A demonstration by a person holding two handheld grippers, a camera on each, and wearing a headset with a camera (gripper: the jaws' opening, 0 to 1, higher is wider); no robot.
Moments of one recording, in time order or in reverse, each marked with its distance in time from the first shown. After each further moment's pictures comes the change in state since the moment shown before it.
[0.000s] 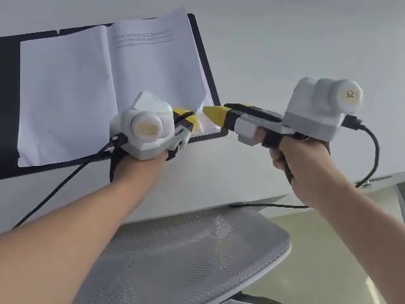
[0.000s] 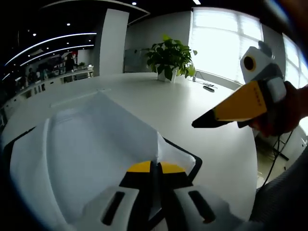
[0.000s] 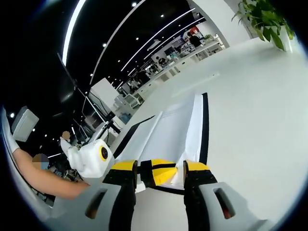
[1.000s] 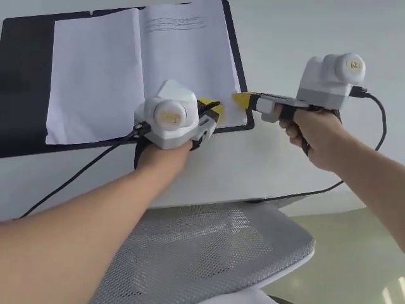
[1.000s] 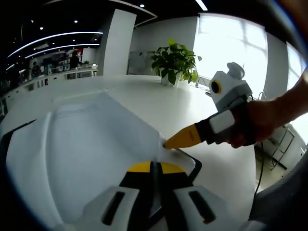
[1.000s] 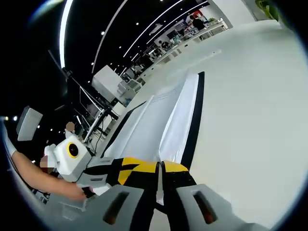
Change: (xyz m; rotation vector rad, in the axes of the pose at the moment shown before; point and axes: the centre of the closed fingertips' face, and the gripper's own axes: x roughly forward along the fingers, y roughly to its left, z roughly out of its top) left arm -0.002 0.001 0.000 -0.060 -0.038 0.006; right arm 0.035 -0.039 -0.019 0.044 0.152 0.066
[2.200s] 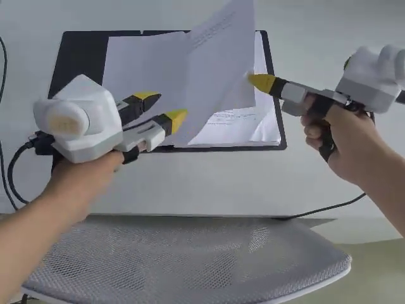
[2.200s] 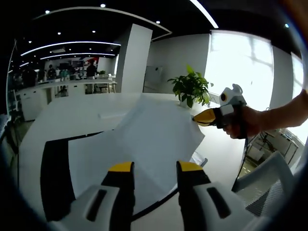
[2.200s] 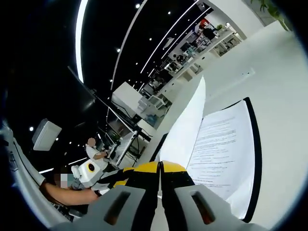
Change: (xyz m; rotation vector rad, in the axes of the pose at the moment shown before) left arm -0.190 0.094 0.049 -0.050 -0.117 0.125; right arm 0.007 0.140 0.064 0.025 -0.143 0.190
